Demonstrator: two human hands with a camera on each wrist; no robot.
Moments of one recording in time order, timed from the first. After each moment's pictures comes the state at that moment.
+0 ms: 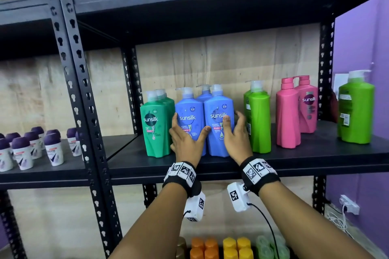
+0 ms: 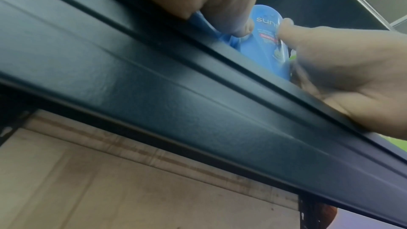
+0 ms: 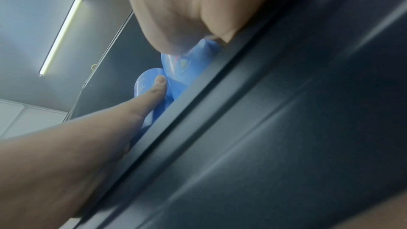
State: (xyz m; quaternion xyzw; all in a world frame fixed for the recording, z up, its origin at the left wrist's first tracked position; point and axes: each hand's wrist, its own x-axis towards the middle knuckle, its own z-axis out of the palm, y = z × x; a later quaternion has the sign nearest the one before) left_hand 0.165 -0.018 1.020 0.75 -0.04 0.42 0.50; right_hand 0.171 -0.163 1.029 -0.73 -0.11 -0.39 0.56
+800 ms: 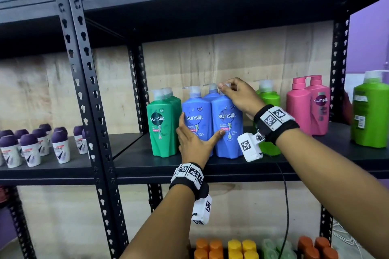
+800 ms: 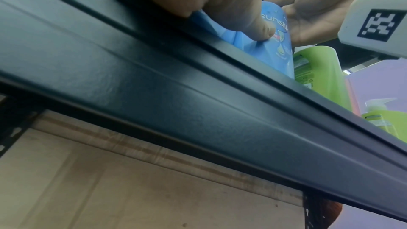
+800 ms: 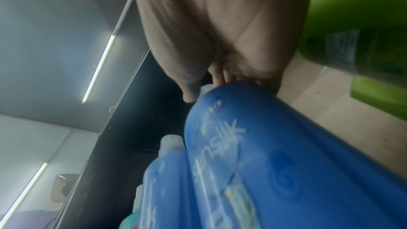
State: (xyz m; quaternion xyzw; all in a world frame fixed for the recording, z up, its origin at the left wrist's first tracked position) left_hand 0.163 -0.017 1.020 0.74 -0.06 0.43 0.51; right_hand 0.203 -0.176 1.154 -0.77 -0.20 -0.30 0.52
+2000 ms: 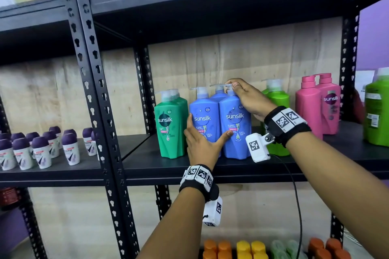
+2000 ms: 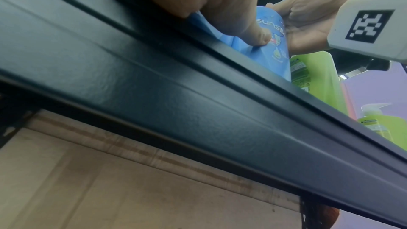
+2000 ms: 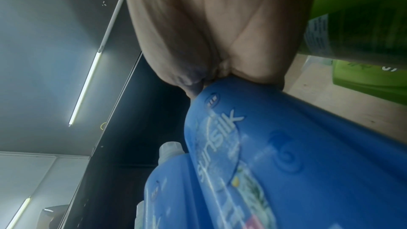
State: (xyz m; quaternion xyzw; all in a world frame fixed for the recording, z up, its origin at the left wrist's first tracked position) left_hand 0.160 -0.016 1.020 0.75 -0.07 0.44 0.50; right_hand 0.190 -0.174 1.151 -0.77 -0.26 -0.26 0.52
